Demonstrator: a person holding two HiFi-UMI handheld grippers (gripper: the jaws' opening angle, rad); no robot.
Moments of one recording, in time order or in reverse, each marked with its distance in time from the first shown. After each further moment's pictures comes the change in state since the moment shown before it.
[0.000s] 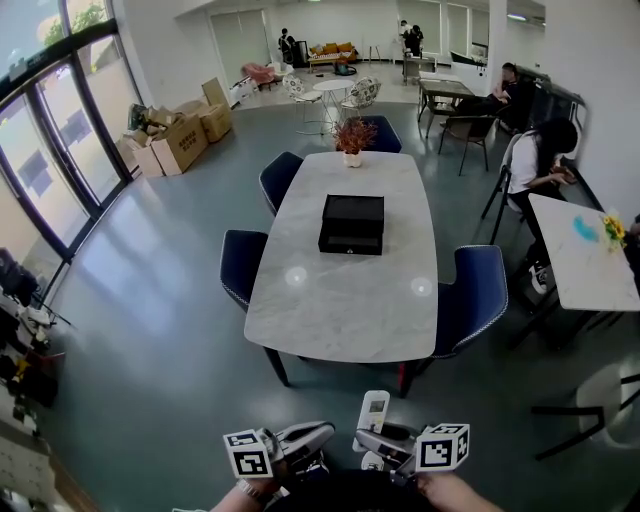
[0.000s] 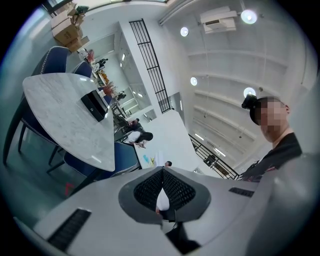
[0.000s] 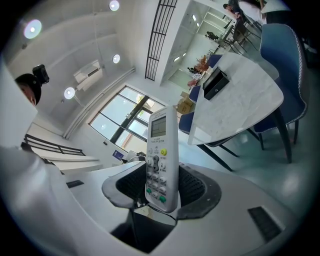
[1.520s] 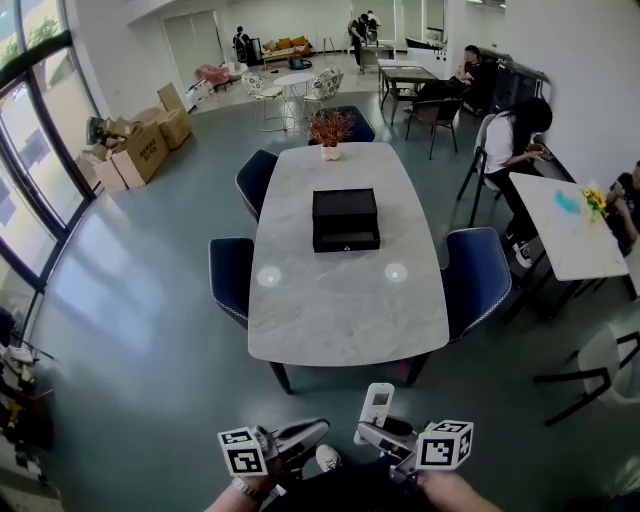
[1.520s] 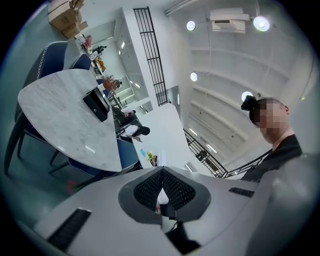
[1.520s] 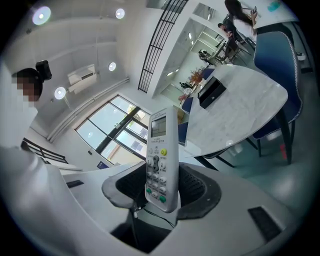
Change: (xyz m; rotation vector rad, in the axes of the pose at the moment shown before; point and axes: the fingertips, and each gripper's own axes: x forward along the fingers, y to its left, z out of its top) left arm -0.067 0.060 0.065 -0.041 0.110 -0.088; right arm 0.094 0.003 0.011 0.002 -0.172 -0.123
